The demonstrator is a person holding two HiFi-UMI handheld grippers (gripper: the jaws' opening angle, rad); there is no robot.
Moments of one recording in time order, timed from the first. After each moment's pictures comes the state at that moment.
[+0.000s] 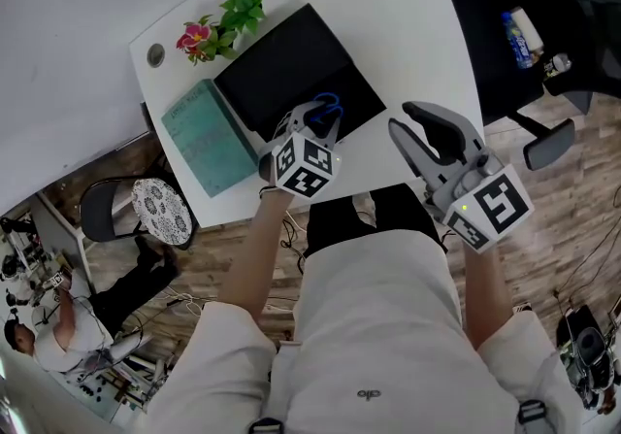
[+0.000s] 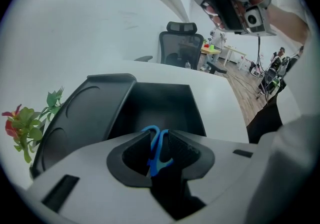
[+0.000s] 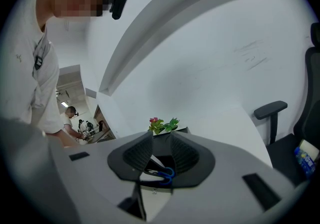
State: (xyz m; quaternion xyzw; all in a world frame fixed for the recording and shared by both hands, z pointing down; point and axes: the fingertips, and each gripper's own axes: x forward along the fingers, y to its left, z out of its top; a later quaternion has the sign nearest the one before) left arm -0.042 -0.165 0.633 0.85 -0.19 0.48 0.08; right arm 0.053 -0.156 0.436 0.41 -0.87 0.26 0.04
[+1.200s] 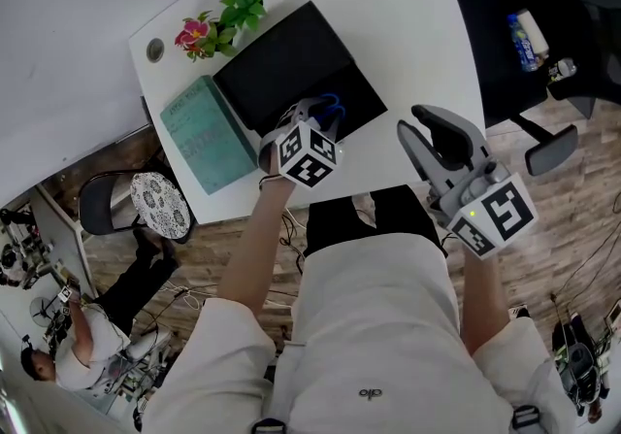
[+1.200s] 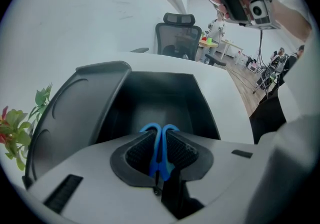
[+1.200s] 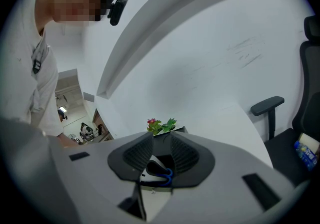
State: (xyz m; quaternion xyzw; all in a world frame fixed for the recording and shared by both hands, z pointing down) left arm -0.038 -0.168 0.655 0.84 -0.16 0.51 0.08; right arm 0.067 -0.156 0.440 0.42 -0.86 0.28 0.03
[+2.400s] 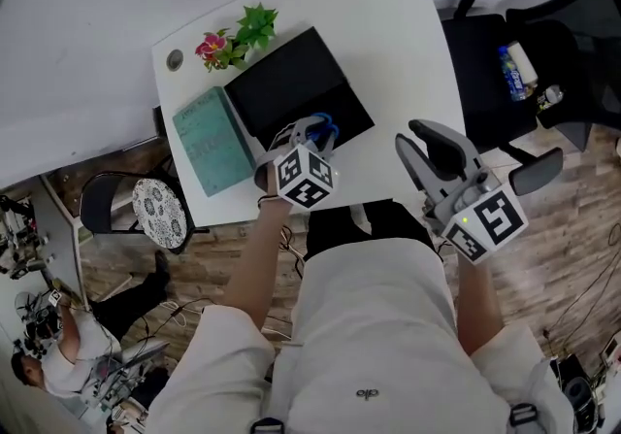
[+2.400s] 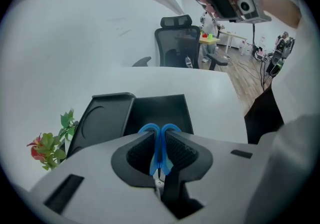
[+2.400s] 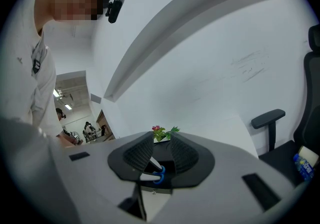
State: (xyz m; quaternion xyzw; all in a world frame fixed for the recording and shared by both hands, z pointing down) left arm -0.030 -0.160 0.604 0.83 -0.21 0.52 0.01; right arm 0.090 -0.138 0.406 0.41 -0.88 0.24 0.01
